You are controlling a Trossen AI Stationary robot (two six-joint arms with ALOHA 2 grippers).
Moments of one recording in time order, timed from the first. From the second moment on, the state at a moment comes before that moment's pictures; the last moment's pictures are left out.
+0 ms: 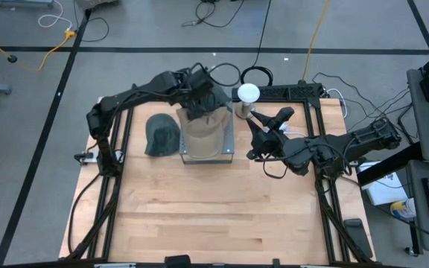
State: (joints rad) left arm 0.43 1.84 1.90 -1.14 -0.46 0.30; right arm 0.33 1.33 1.38 -0.21 1.20 -0.68
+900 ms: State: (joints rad) left arm 0.44 1.70 2.00 -1.34 -0.32 0.19; right arm 0.27 1.33 1.38 -0.22 1.20 -0.66
